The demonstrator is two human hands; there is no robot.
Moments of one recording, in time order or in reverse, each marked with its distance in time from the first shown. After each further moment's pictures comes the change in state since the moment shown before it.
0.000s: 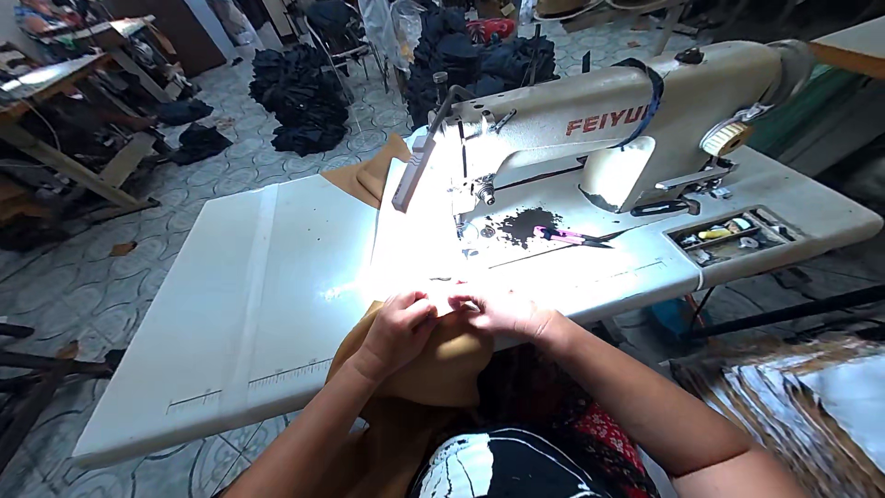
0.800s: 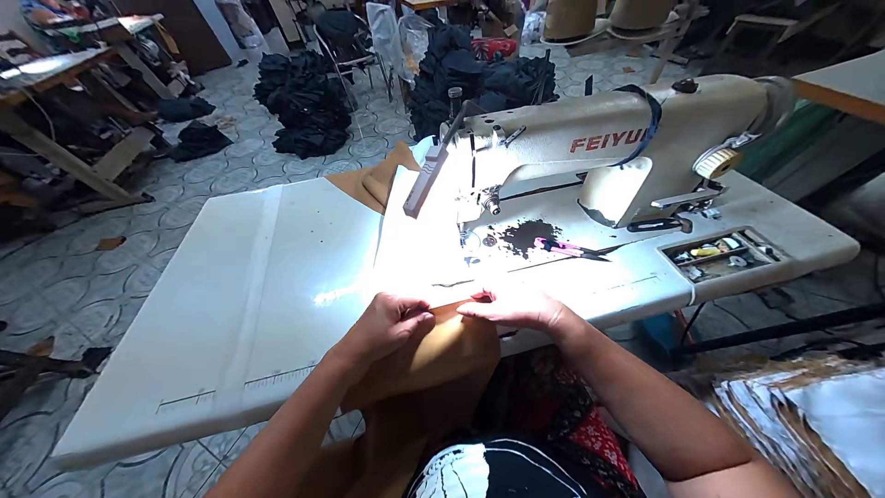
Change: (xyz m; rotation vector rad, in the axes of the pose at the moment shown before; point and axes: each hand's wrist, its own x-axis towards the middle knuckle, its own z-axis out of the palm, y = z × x) left_hand 0.023 -0.001 -0.037 -0.274 -0.285 -0.317; right_hand -0.001 -0.001 -0.025 0.135 -0.066 0.221
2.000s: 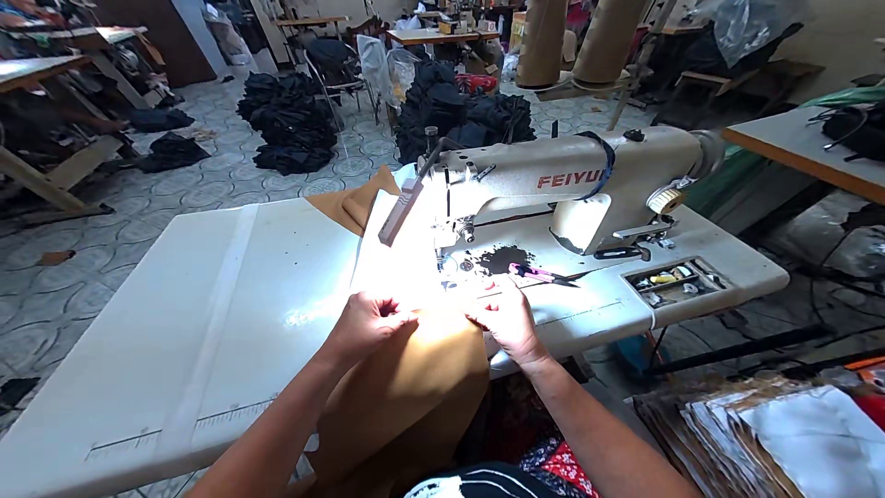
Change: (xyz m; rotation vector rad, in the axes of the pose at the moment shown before) left_hand 0.034 0.008 -0.003 -0.147 0.128 -0.247; right_hand -0.006 0.035 0.028 0.443 0.848 0.025
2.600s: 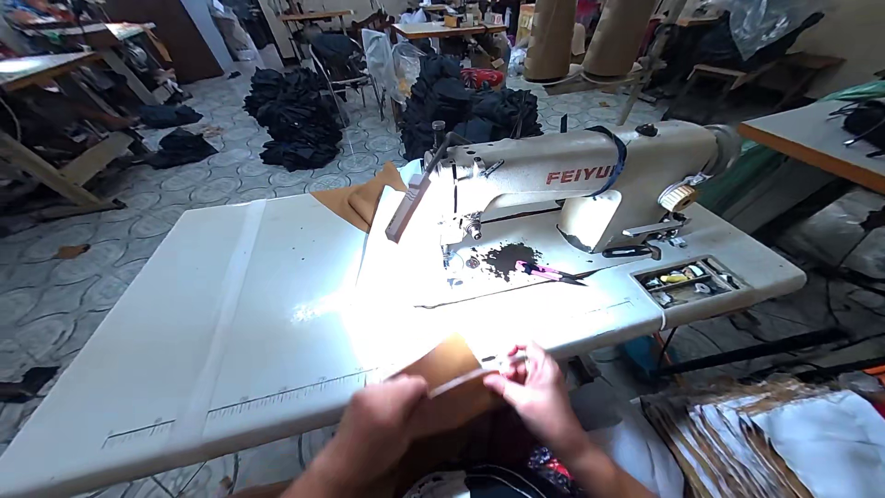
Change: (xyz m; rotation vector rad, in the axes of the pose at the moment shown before) left_hand -0.104 -0.003 0.048 0.460 0.157 0.534; right_hand -0.094 0.012 -0.014 -0.002 -0.001 -0.045
